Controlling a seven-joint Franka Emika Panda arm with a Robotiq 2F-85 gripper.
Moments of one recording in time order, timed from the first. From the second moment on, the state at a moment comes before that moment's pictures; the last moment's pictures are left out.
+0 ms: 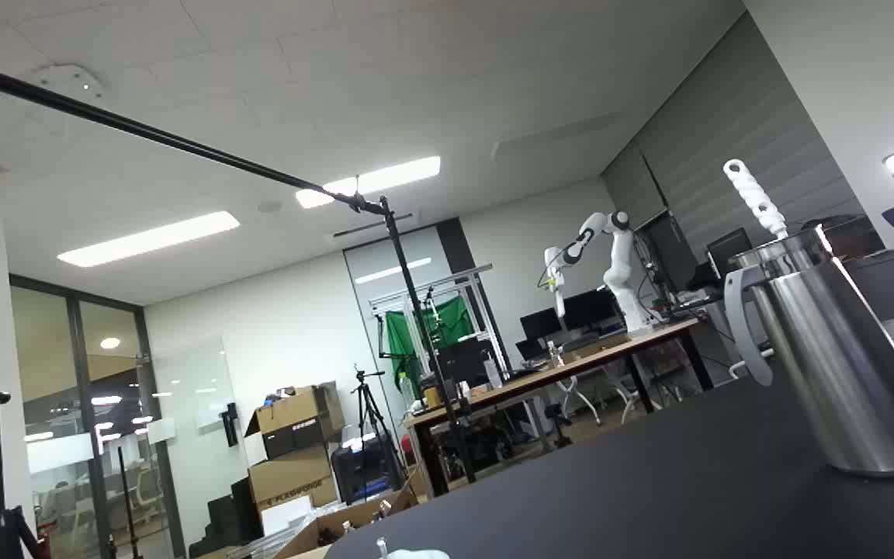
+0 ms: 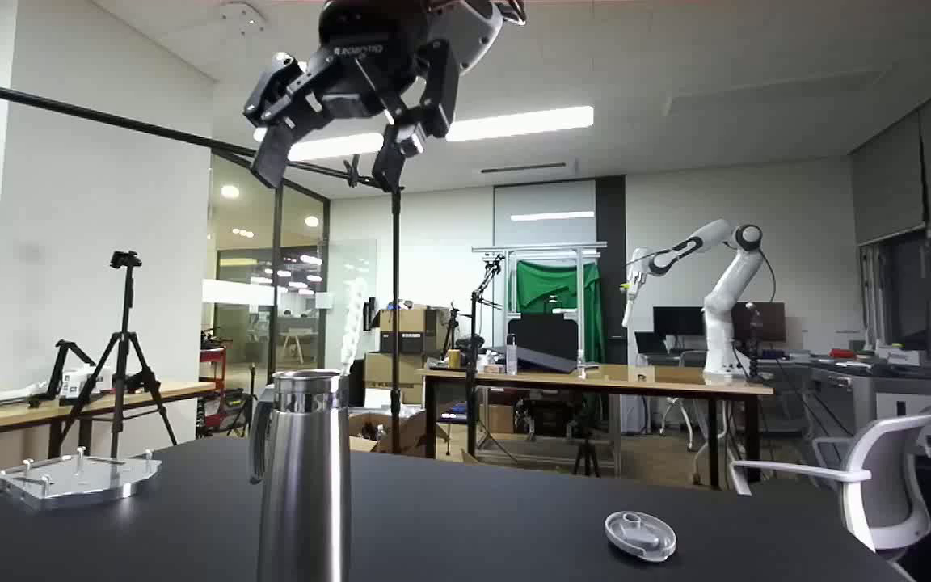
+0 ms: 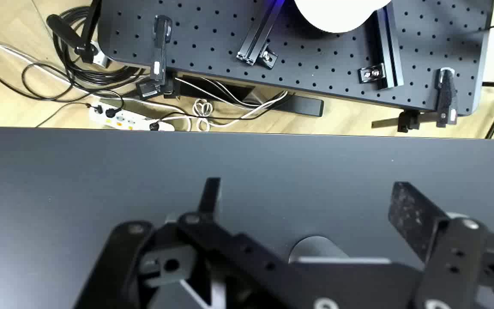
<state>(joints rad) -0.08 -0.51 -0.25 -2.33 -0.12 1.53 -0.41</state>
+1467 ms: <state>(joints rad) 0.03 -0.33 -0.18 -2.25 -0.14 1.71 -0.82</state>
